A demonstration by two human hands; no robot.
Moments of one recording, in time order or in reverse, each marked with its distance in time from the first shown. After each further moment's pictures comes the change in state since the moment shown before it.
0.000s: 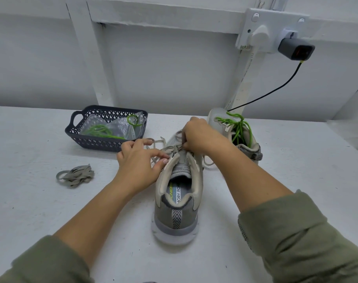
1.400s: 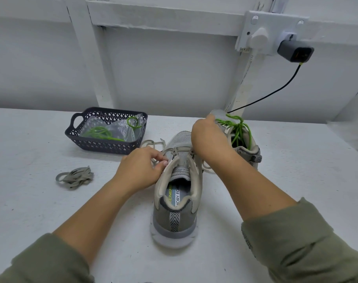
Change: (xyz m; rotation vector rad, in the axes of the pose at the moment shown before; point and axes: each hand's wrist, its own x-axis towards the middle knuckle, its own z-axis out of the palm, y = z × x) left_hand 0.009 -0.004 -0.002 -0.151 -0.101 0.057; right_hand -0.022 0.001 -0.013 -0.034 0.037 0.132
